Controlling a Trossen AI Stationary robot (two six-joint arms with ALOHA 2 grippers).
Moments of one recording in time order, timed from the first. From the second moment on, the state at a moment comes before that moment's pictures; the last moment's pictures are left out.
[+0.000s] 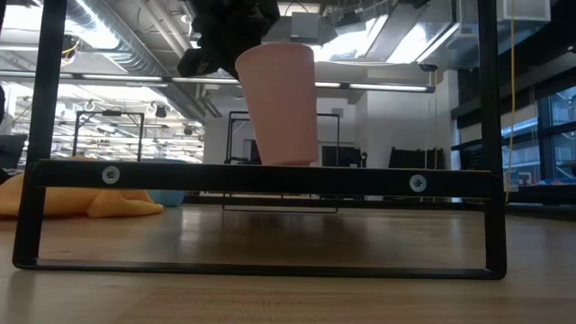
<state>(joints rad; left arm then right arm) -0.16 1.63 1.33 -0.73 -0.20 -0.91 0.13 1.25 1.61 -1.30 0.79 1.06</state>
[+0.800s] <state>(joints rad) -0.11 1.64 1.33 -0.76 -0.19 -0.89 0.13 1.25 1.61 -1.30 0.79 1.04</state>
